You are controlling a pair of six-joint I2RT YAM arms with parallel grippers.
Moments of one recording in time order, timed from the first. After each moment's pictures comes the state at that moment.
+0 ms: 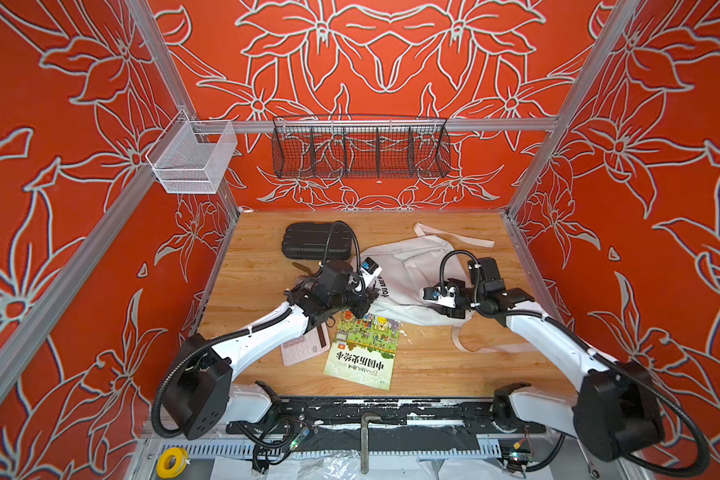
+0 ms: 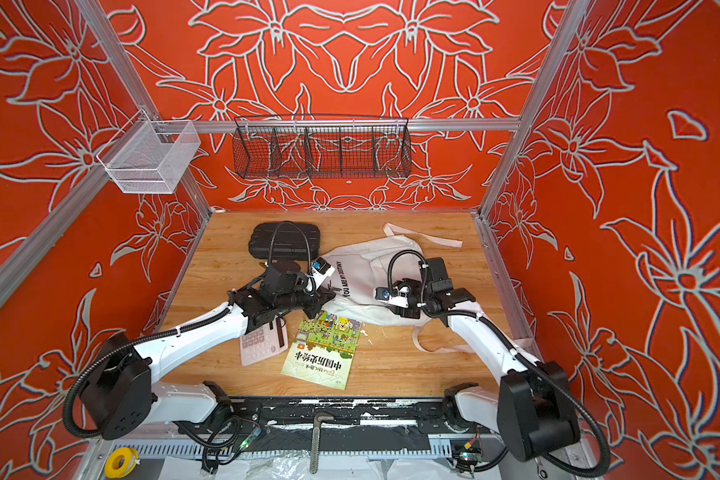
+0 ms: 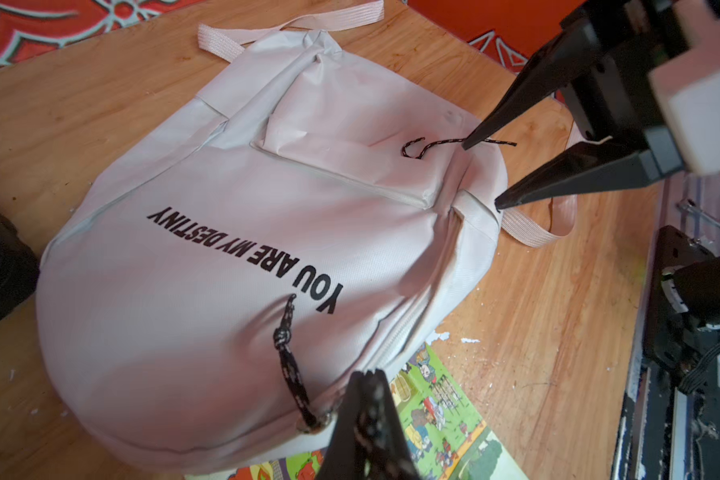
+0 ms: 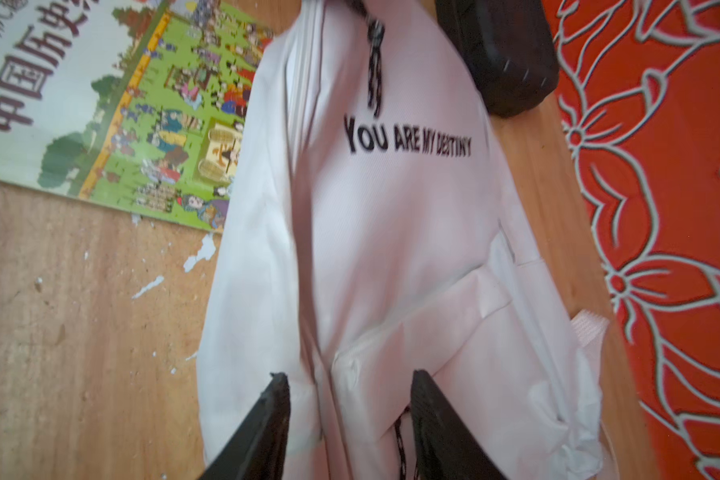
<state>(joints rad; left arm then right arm) -0.61 1.35 0.86 -0.13 0.32 0.01 0.29 1.19 0.76 -0.42 -0.52 -1.13</state>
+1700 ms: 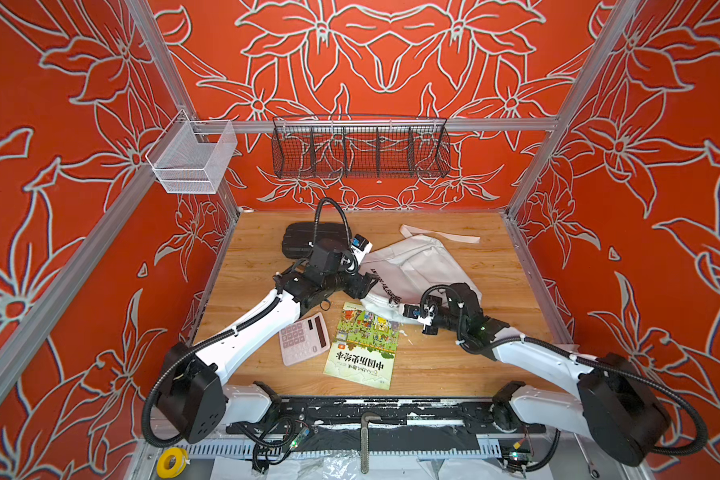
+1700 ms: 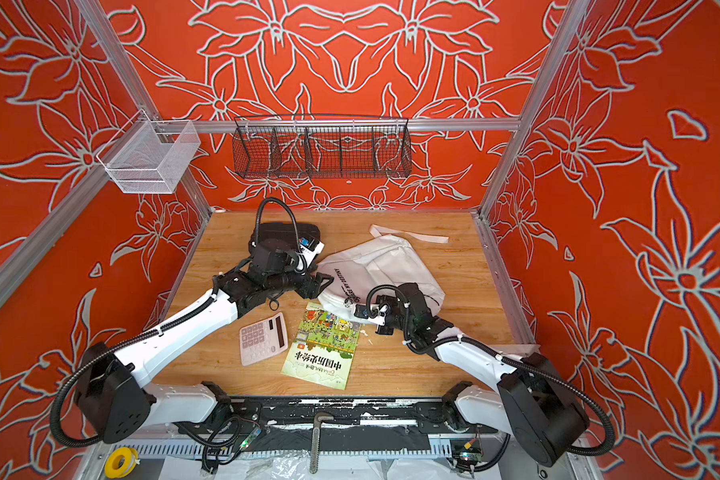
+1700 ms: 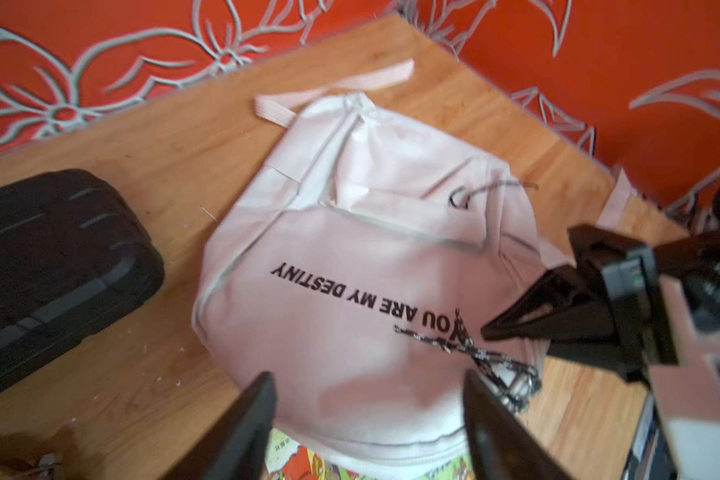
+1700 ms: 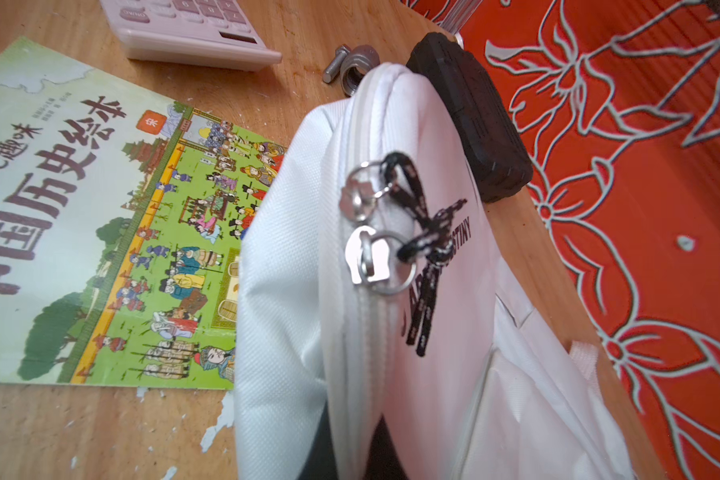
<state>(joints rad) -0.53 1.35 1.06 -0.36 0.27 0.00 0.55 1.18 0.45 0.21 -0.40 -0.85</state>
